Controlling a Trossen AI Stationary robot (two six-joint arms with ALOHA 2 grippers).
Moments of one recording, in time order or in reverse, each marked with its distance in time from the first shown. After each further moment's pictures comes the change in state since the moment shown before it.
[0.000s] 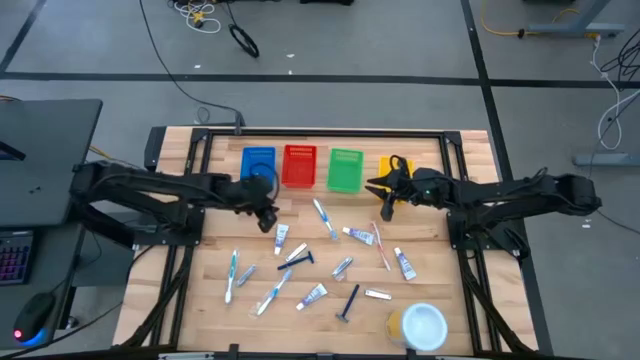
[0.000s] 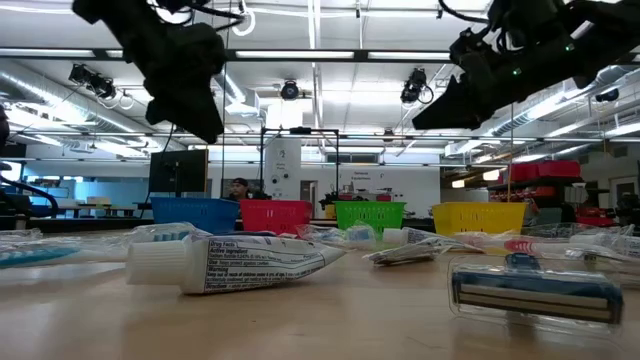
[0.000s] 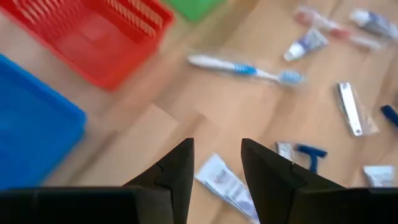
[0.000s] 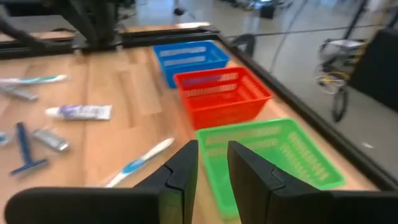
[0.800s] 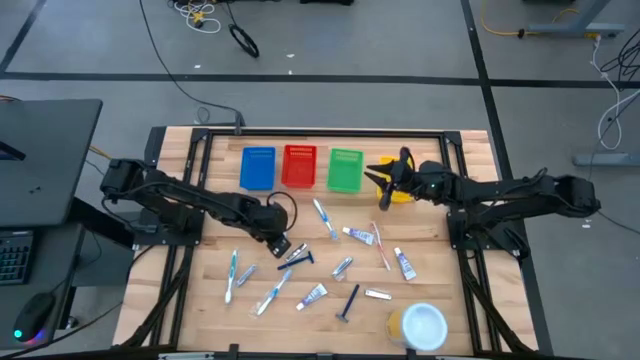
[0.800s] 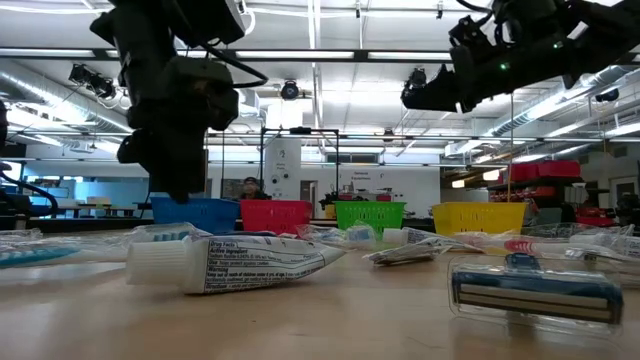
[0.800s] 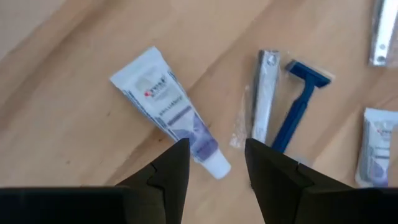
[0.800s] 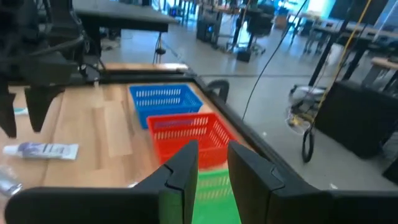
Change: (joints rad) left arm -0.137 0.316 0.054 0.001 0.181 -0.333; right arm -0.056 0.008 0.001 0.193 0.038 -0.143
